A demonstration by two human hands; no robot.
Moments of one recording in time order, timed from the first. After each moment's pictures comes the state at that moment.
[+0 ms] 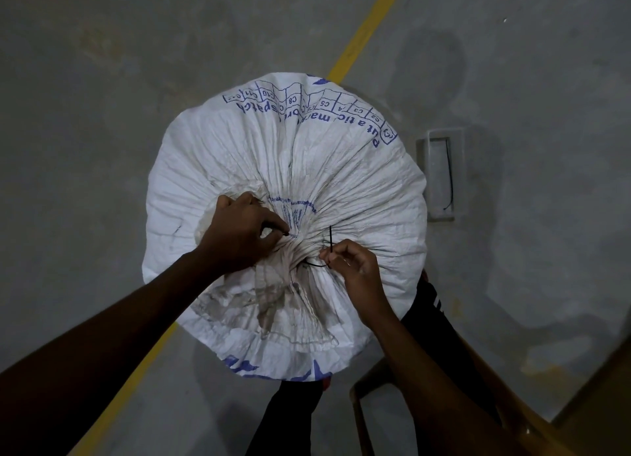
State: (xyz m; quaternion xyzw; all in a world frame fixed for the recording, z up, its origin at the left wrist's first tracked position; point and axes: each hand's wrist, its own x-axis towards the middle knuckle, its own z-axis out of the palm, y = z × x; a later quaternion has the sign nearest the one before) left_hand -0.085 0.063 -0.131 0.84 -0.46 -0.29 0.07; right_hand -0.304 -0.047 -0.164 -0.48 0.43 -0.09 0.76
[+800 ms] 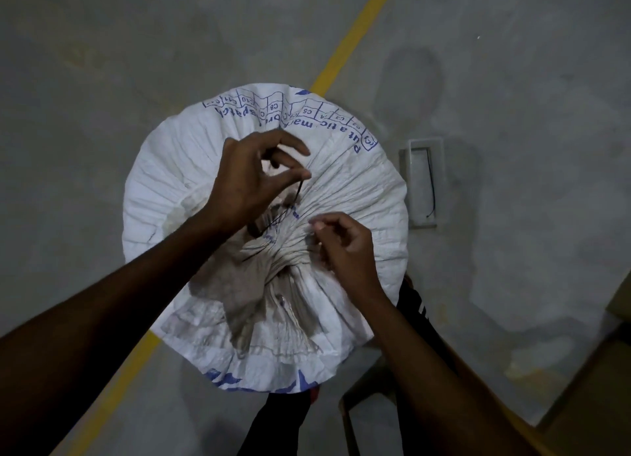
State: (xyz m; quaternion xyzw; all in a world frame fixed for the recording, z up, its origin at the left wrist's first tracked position) left_hand -0.071 -0.032 -0.077 0.78 -0.37 -0.28 0.42; right_hand -0.271 -0.085 -0.130 -0.50 0.42 -0.14 0.74
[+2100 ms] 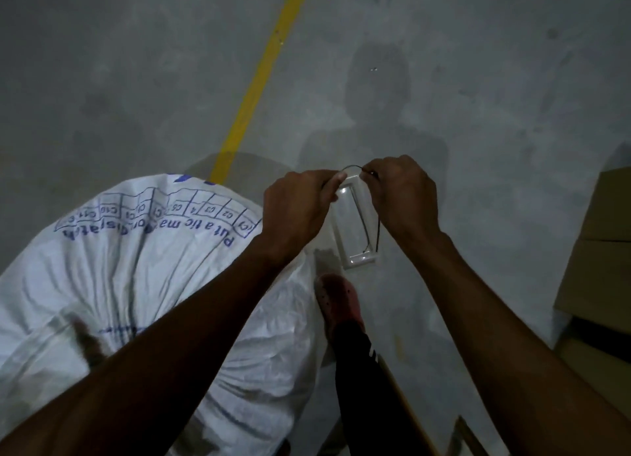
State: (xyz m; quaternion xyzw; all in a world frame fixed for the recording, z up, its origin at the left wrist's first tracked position) left_hand -0.188 -0.321 -0.123 0.84 -0.46 -0.22 0.20; right_hand -0.329 -0.430 -0.126 -0.89 0.41 -0.10 0.18
